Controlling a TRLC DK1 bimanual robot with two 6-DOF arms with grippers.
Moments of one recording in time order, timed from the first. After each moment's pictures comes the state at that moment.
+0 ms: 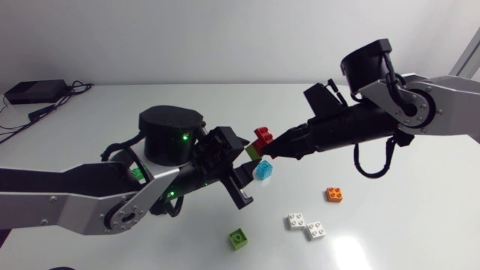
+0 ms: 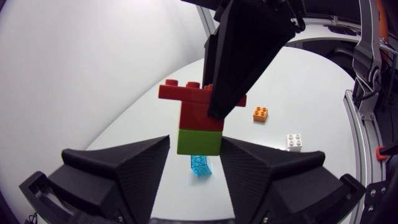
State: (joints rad) left arm -0.80 1.49 0.71 0.43 0.02 0.40; right arm 0.34 1.39 0.99 -0.39 -0.73 -0.09
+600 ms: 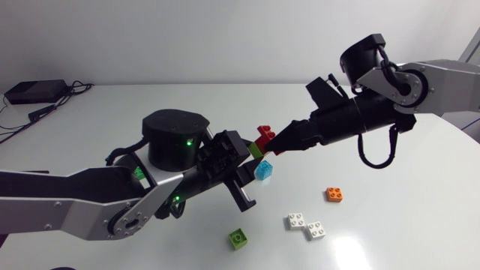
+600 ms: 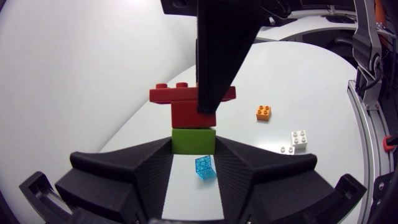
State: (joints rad) left arm -0.84 1.50 0.71 0.47 -0.03 0.47; right arm 0.29 1.47 1.11 -0.57 -0.81 -0.11
